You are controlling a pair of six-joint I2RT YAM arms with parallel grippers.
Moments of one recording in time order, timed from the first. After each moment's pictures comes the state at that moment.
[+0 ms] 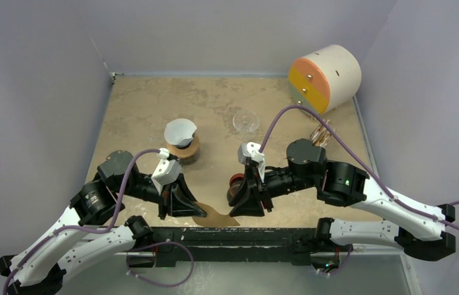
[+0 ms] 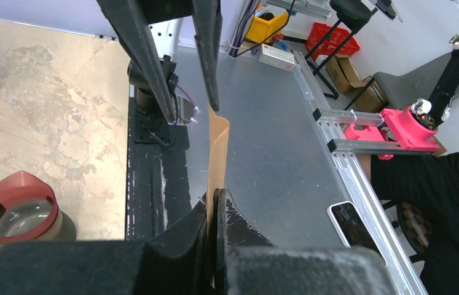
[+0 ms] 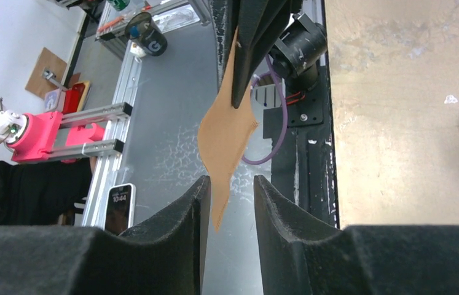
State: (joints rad) left arm -0.86 0.61 0.94 -0.43 0.93 -0.25; right arm 1.19 0.96 1.22 -0.54 -0.55 0.28
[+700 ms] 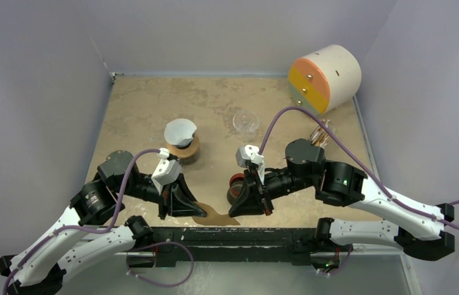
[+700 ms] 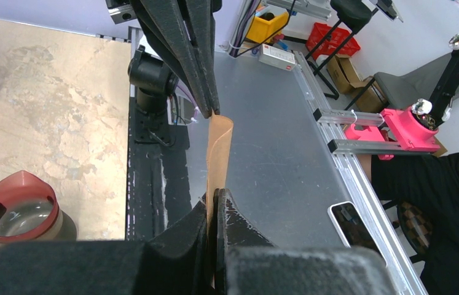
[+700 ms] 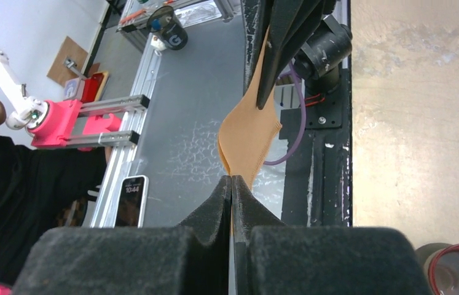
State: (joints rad) left arm -0.86 0.61 0.94 -0.44 0.93 -0.25; right arm 1.19 0.98 1.22 -0.52 -0.63 0.27
